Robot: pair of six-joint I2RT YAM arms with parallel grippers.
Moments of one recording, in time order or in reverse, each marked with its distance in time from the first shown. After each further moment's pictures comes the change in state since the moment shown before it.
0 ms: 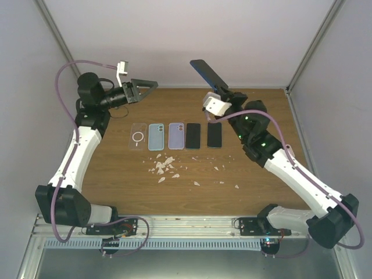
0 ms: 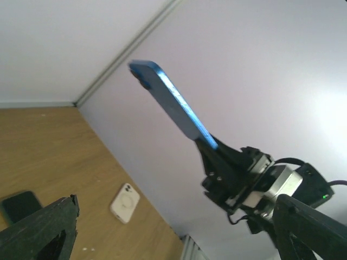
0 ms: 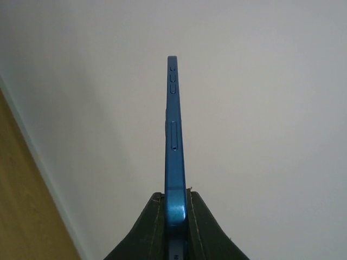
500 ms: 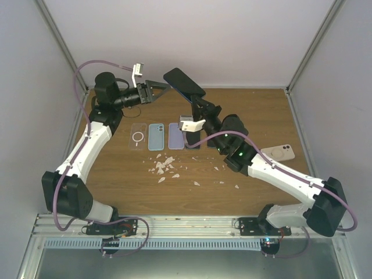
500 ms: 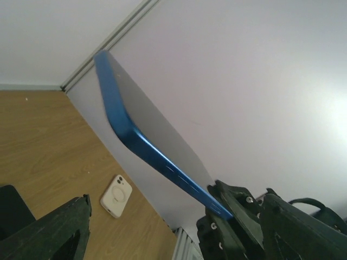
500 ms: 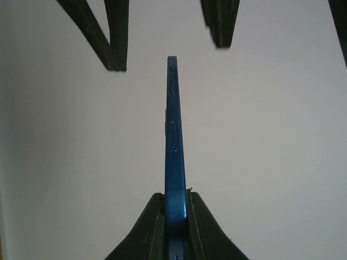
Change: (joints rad) left arm -0.134 0.079 0.005 0.072 -0.057 -0.034; right arm 0.230 0.106 -0.115 0.338 0.126 -0.415
